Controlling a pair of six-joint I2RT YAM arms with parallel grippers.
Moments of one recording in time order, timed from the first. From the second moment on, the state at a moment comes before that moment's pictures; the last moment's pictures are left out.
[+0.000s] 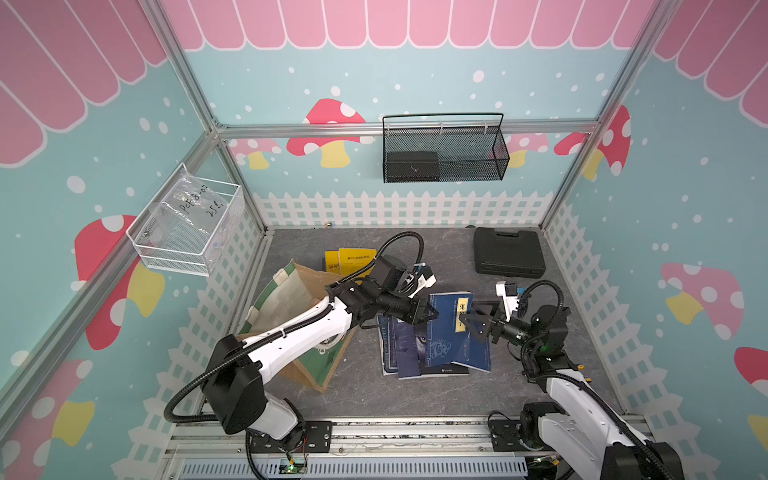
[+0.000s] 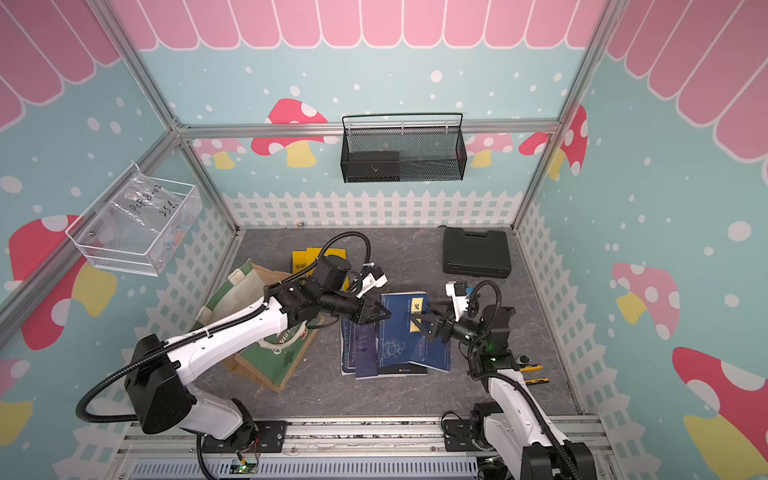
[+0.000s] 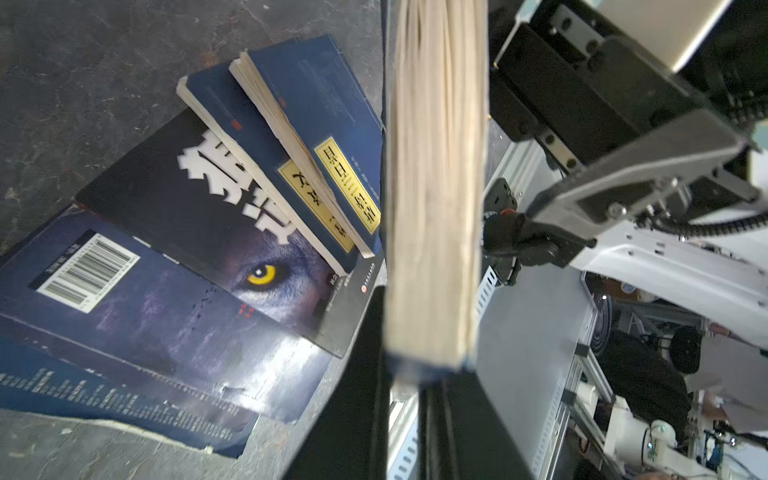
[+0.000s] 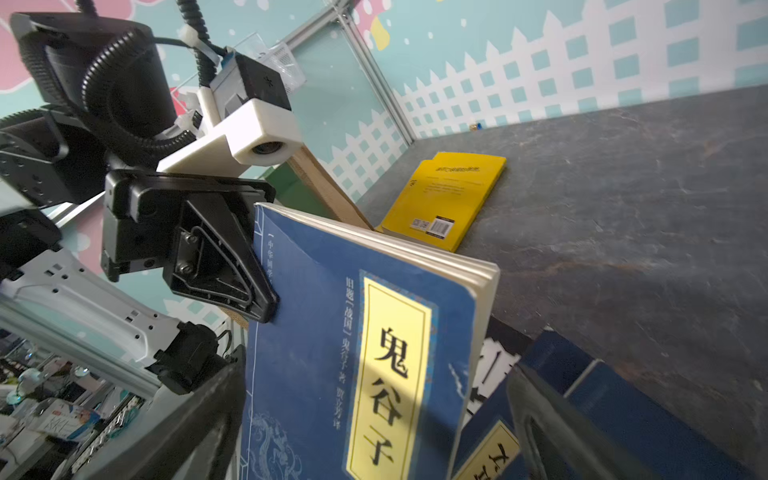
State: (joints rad) left arm -0.76 1.49 1.23 -0.46 0.56 -0.39; right arm 0.06 0.90 0.29 0.52 -0.99 0.48
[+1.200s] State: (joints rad) left arm -0.69 1.33 1.61 -1.21 0.63 0.03; right arm 0.42 1.32 0.49 1.32 -1.41 0.87
